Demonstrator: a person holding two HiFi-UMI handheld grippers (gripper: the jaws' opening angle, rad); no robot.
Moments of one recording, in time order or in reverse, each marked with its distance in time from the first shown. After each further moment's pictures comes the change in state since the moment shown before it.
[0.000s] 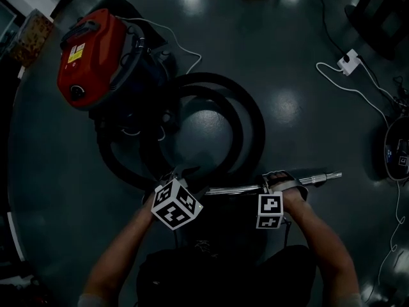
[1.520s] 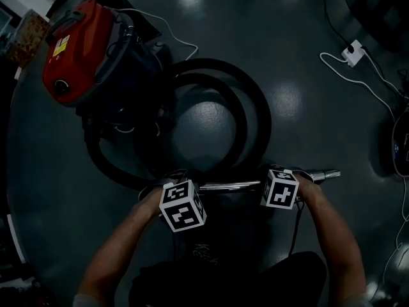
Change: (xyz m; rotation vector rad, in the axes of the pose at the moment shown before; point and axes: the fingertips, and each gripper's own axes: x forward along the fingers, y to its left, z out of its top) left arm 0.040 -0.040 -0.034 0.215 0.229 -0.221; right arm 0.014 0.009 0.016 0.334 -0.225 0.409
